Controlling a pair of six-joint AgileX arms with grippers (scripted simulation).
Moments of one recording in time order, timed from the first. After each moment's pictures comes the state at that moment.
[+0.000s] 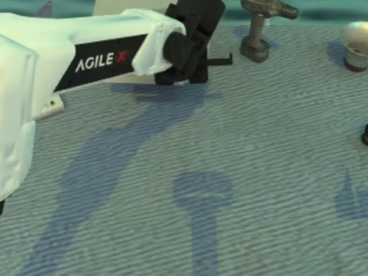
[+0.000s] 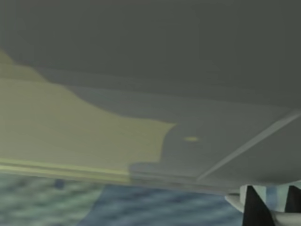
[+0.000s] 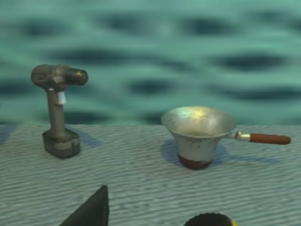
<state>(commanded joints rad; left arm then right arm) -0.61 2.20 1.70 -0.45 -0.37 -0.51 0.00 0.00 0.00 0.00 0.00 0.00</state>
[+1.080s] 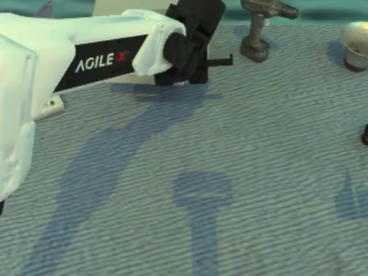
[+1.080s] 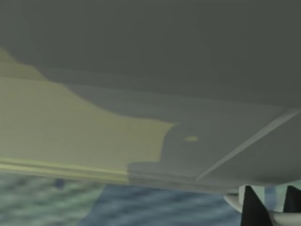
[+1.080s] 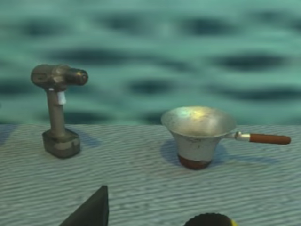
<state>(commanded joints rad) -0.61 2.20 1.70 -0.45 -0.37 -0.51 0.00 0.00 0.00 0.00 0.00 0.00</state>
